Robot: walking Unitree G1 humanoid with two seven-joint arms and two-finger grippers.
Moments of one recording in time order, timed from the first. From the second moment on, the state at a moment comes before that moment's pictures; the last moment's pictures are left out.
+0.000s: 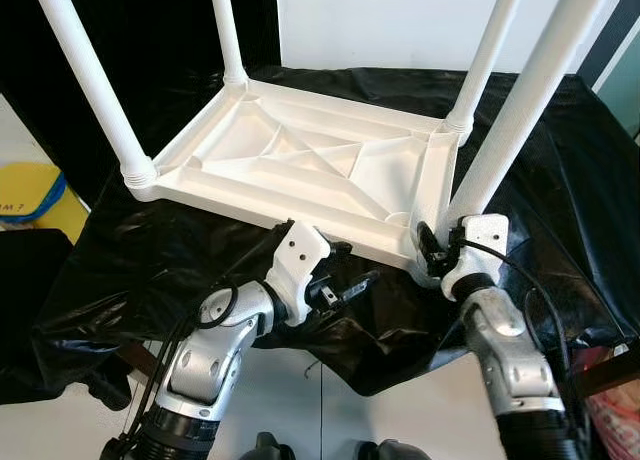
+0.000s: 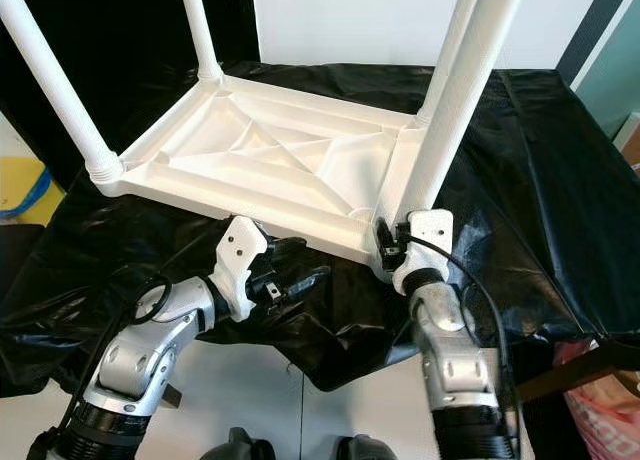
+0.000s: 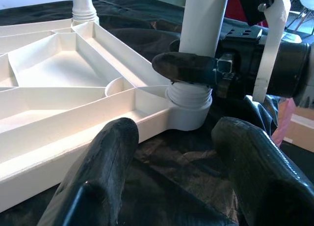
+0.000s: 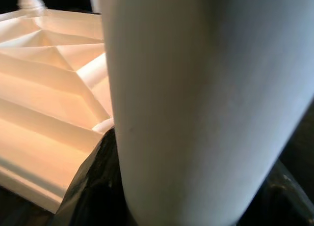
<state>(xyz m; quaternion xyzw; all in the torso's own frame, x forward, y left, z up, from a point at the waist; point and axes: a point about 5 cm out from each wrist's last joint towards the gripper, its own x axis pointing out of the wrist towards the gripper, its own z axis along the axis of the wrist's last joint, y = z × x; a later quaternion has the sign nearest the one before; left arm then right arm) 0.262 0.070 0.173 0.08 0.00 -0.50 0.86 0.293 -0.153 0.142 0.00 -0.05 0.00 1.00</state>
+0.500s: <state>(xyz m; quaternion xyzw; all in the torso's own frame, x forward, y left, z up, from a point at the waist) 0.262 0.070 0.173 0.08 0.00 -0.50 0.86 0.287 -0.138 0.144 0.03 -0.06 -0.04 1.00</state>
